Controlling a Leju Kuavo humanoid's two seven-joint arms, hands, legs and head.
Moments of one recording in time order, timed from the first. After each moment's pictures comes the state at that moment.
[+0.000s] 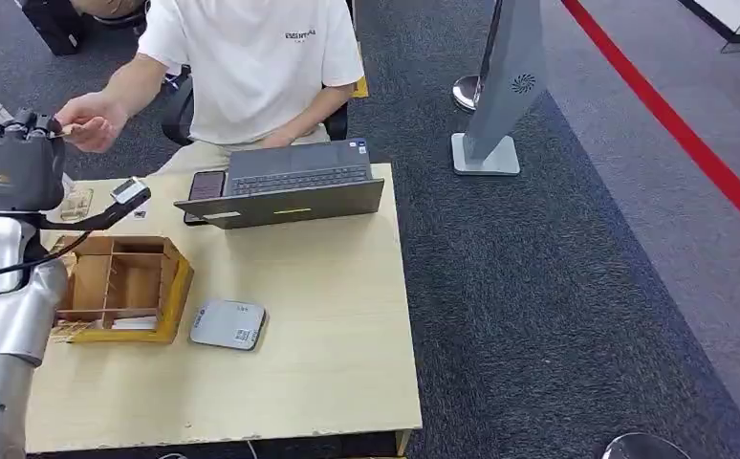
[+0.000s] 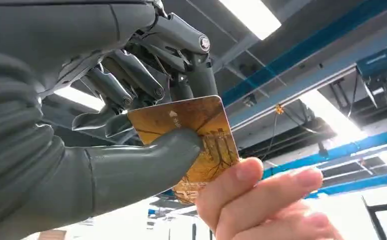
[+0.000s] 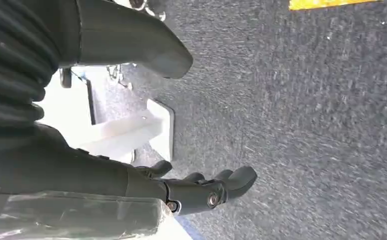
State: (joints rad) left arm -0.78 0.25 -0.03 -0.84 -1.49 0.69 -0.12; right arm -0.09 0.22 -0.97 -0.18 1.45 -0.30 0.27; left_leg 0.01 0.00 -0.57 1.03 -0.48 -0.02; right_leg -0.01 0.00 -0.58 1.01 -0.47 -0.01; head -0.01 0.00
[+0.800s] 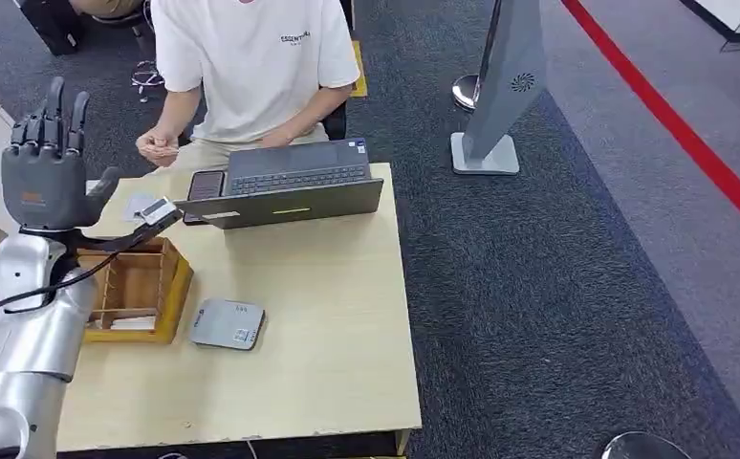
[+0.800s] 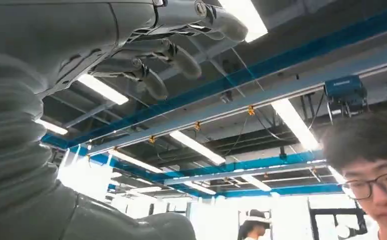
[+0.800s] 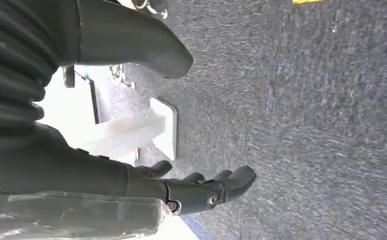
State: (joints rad) left arm -0.68 0.16 -0.03 -0.97 -1.33 0.70 -0.28; right arm -0.09 0.22 -0.96 -0.18 1.45 -0.31 0.27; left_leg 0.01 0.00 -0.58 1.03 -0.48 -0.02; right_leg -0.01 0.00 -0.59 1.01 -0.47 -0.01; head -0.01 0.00
